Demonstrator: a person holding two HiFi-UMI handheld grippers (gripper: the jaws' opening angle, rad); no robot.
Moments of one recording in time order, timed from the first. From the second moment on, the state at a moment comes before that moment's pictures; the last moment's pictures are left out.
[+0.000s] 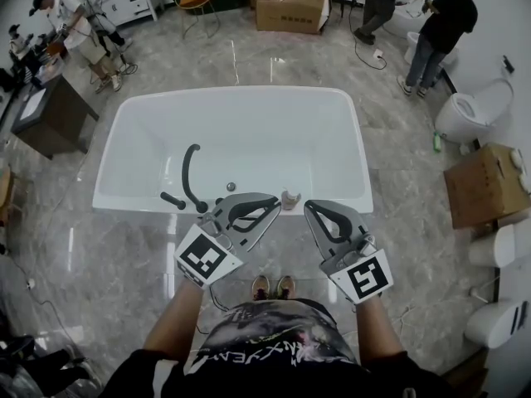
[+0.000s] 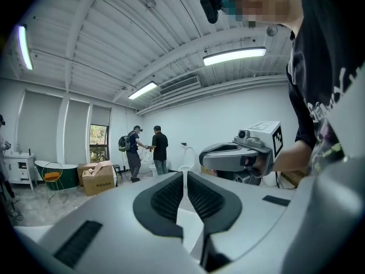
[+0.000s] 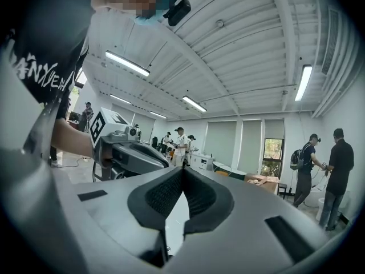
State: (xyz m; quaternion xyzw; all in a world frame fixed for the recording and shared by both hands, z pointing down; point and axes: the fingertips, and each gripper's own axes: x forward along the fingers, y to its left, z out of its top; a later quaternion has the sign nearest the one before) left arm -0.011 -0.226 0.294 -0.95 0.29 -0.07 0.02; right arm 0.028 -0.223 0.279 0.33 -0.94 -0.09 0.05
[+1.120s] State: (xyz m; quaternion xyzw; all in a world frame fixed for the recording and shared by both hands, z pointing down) left arm -0.011 -0.225 0.295 -0.95 0.30 -0.08 0.02; right arm 0.030 -0.222 0.280 0.33 -0.94 -0.09 0.04
